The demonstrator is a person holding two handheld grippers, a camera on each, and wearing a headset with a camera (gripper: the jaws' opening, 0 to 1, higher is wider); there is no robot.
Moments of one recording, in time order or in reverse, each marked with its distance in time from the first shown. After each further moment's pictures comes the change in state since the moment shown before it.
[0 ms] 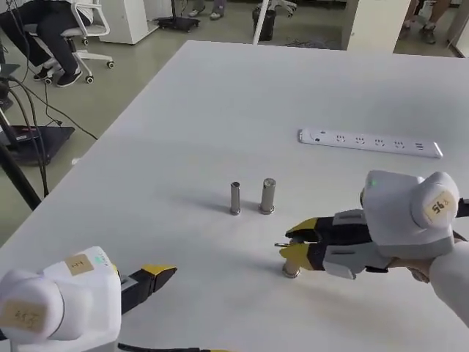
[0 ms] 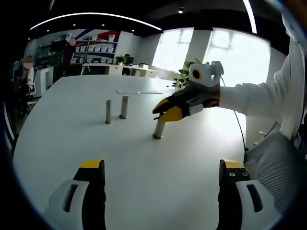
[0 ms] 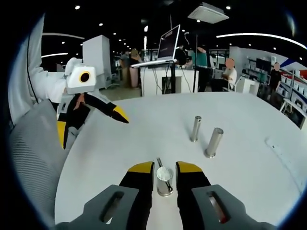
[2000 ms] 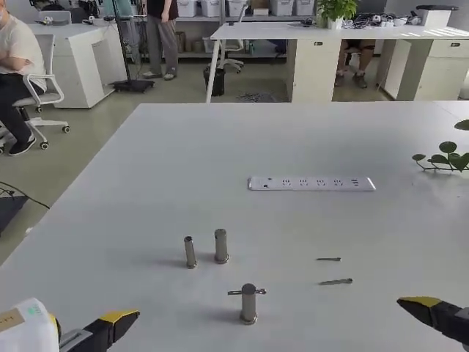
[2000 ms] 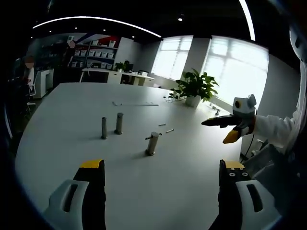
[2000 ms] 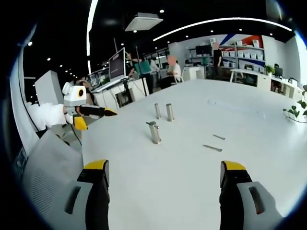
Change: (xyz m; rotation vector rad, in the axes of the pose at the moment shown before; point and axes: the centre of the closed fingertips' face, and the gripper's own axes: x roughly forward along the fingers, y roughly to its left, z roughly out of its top) left arm -0.010 -0.019 0.038 -0.022 -0.070 -0.014; right arm -0.155 0.045 -0.059 0.367 -0.043 -0.395
